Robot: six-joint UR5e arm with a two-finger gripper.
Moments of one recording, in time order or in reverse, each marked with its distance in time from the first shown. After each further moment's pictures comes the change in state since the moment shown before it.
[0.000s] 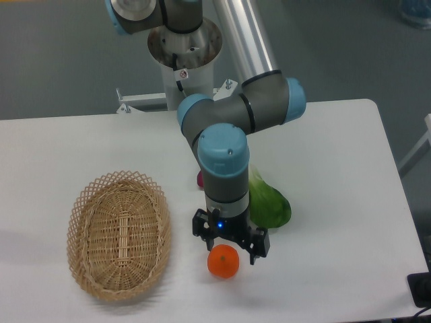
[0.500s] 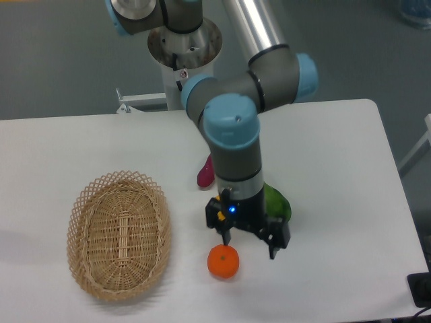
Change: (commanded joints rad) arm 0.049 0.066 0.023 -0.106 0.018 0.202
